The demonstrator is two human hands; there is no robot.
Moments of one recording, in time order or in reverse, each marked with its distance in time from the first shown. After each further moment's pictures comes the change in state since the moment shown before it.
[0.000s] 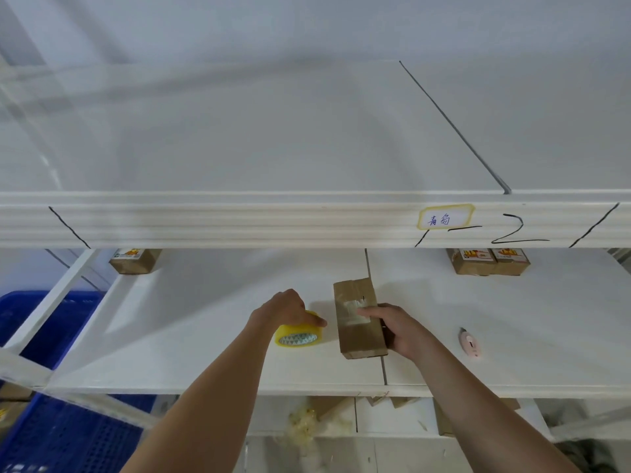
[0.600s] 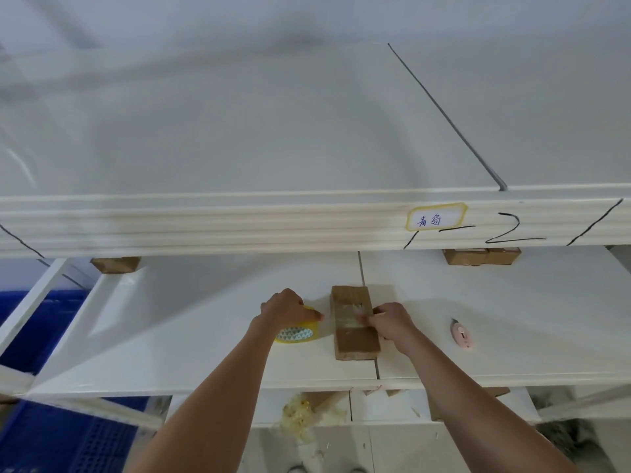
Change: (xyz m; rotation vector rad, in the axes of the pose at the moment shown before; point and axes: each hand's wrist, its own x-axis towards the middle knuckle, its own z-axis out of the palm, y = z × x) left_hand 0.015 0.008 0.029 -0.086 0.111 -0.041; right_hand 0.021 0.017 -0.013 -0.554 0.328 -0.050
